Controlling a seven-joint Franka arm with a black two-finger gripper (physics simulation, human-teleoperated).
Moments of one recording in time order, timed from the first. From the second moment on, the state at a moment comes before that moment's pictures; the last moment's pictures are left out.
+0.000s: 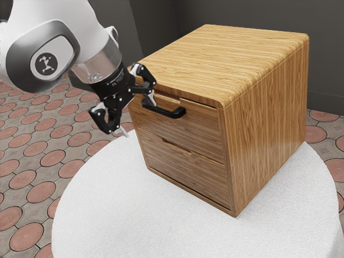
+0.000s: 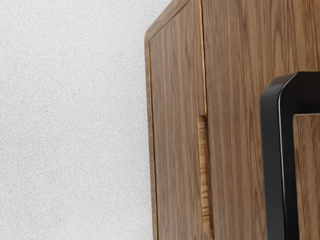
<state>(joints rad) -0.06 -0.21 0.02 -1.73 0.02 1.85 -1.48</state>
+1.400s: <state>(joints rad) -0.04 -0.18 0.01 -1.70 0.04 1.90 -1.45</state>
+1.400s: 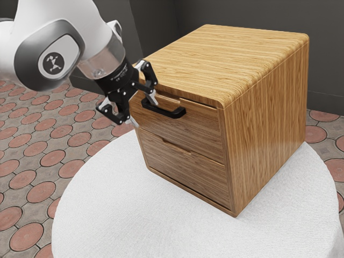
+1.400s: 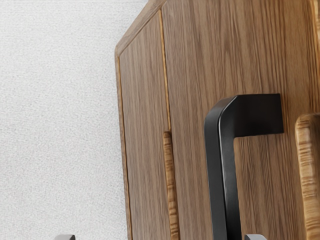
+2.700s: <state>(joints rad) -0.03 -0.12 0.01 -1.67 0.07 1.90 -1.37</state>
